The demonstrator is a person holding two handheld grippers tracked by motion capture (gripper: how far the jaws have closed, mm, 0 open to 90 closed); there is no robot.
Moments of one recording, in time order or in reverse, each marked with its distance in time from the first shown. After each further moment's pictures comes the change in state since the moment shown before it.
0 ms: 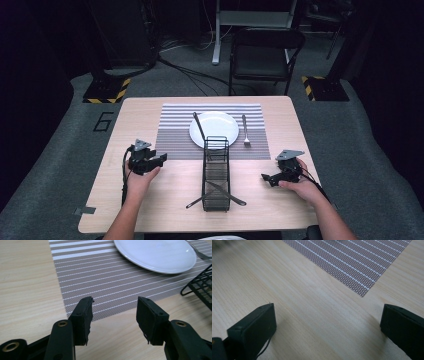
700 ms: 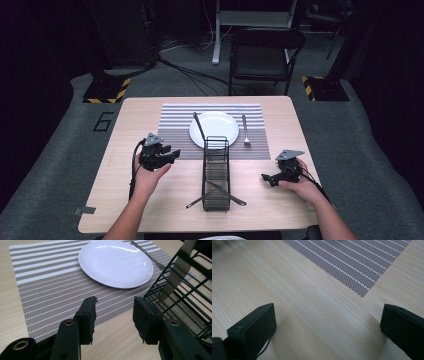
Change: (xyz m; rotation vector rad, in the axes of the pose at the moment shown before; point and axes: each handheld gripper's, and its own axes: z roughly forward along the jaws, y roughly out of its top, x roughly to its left) left arm -0.037 0.032 -0.008 -0.012 -0.131 0.069; right arm -0.001 0.000 0.000 0.002 0.001 -0.007
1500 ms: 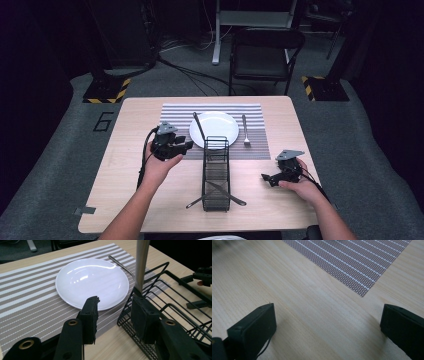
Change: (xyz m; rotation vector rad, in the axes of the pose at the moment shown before) left arm -0.033 0.045 0.003 -0.017 -0.076 0.088; right arm 0.000 0.000 0.000 0.000 0.001 0.000
